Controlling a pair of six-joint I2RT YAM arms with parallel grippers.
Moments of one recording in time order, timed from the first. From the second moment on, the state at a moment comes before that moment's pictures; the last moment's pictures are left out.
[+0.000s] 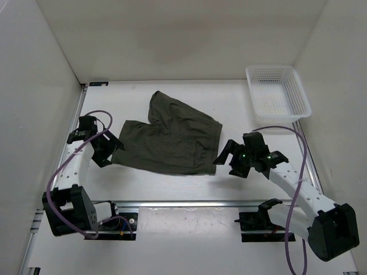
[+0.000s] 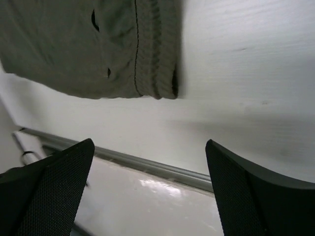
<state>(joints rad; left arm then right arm) 0.17 1.19 0.92 -0.88 0.13 -0.64 0.44 0.99 0.67 -0.62 -0.23 0.80</state>
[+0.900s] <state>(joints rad) 0.19 1.68 0.95 -0.67 0.12 -0.72 0.45 1.48 0.58 -0.10 -0.46 1.23</state>
